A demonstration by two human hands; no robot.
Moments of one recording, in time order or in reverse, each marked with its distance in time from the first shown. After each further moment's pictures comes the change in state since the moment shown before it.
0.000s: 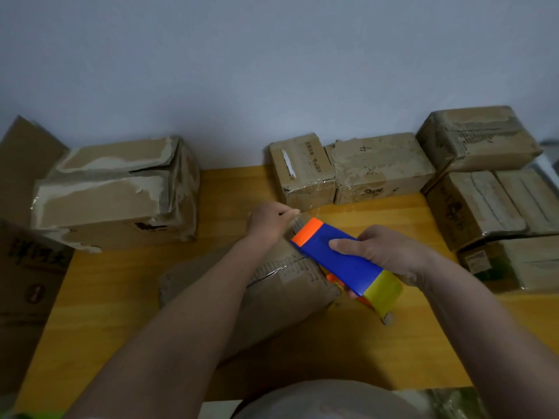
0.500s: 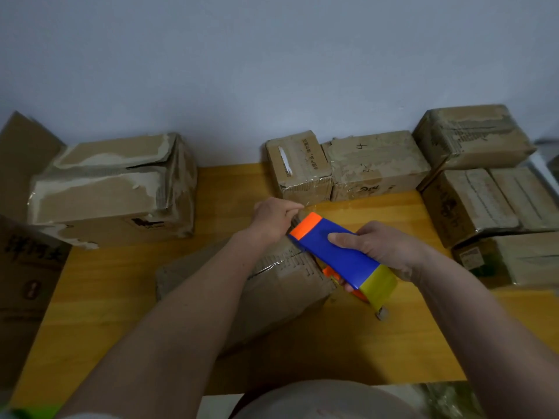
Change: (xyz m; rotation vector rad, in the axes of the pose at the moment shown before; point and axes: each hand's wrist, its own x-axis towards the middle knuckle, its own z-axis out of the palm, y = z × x) left_hand 0.005 0.001 0.009 0.227 -0.083 0.184; right_hand -0.001 0.006 -0.005 0.138 -0.075 -0.004
